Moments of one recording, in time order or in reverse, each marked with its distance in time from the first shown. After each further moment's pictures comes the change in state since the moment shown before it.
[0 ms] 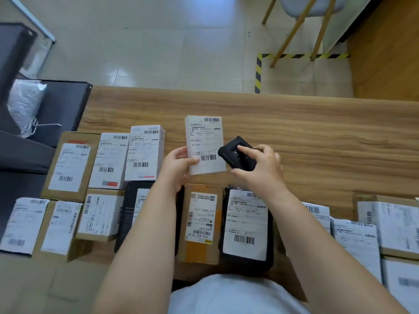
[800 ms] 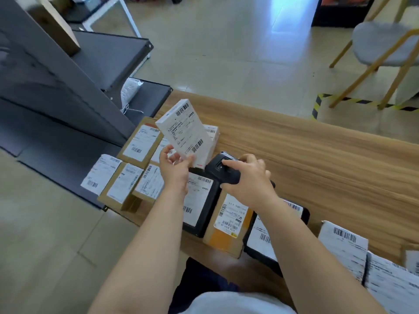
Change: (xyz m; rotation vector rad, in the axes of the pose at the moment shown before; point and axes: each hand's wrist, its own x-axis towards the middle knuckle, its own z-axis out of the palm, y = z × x) left_hand -0.076 -0.032 -0.082 -0.440 0.554 0.389; right_hand -0.058 -0.079 0.038 -0.215 -0.314 -0.419
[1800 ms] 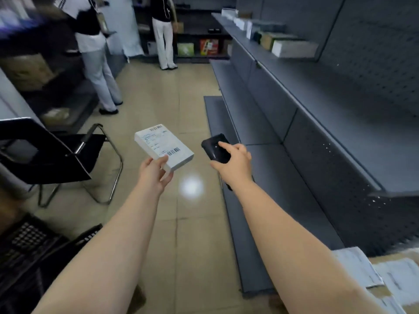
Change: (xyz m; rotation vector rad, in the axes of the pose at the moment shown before) left_hand 0.096 0.121 -0.801 -0.830 0.724 0.068; right_hand -0.006 -0.674 0.464 0.103 -0.287 -0.783
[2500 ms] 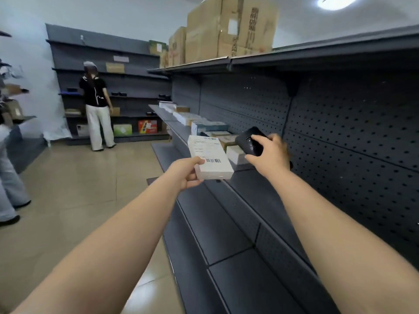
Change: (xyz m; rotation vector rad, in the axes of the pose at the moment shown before) left_hand 0.218 0.159 0.453 0.528 -0.645 0.005; right_hand 0.412 -0.057 -0.209 -0.452 0.558 0.011
